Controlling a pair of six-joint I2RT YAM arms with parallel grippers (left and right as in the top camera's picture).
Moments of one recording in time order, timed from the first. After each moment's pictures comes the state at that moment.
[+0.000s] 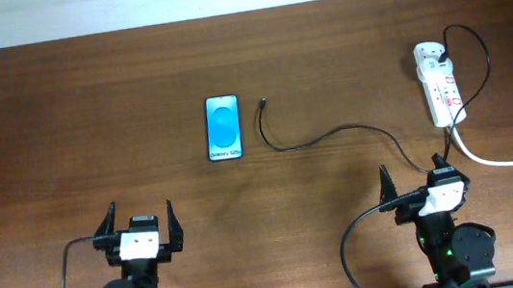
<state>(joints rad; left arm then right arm) -0.02 0.04 0.01 -0.08 -0.01 0.24 0.01 0.02 0.01 -0.07 -0.04 -0.02</state>
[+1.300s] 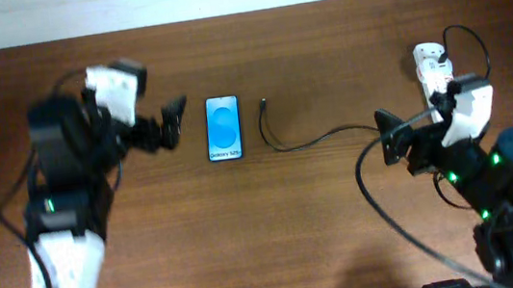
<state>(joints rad) -0.02 1.24 1.19 -0.41 0.45 0.18 0.01 0.75 0.91 -0.47 -0.28 0.11</state>
